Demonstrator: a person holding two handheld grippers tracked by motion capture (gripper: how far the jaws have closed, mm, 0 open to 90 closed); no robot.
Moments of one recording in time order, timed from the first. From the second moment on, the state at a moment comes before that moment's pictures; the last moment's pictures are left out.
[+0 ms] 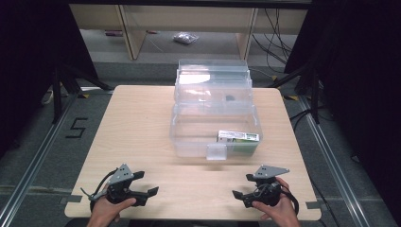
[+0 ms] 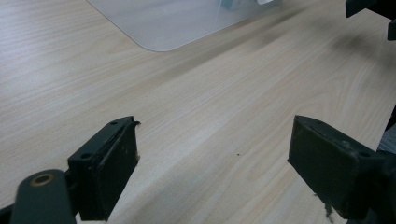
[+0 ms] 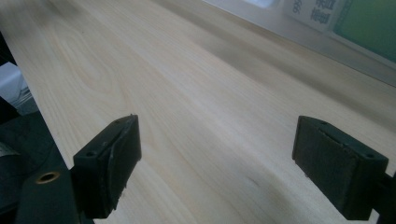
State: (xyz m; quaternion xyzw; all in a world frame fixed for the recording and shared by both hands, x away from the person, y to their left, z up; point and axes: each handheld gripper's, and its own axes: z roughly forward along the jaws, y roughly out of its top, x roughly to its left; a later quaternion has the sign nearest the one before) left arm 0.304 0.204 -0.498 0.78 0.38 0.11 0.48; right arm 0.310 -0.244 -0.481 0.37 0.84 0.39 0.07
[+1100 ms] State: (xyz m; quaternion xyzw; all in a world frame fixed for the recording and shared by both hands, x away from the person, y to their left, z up) left arm 0.306 0.195 -0.499 0.78 0.41 0.14 0.45; right arm 0.291 -0.259 -0.486 0.40 0.84 0.35 0.11
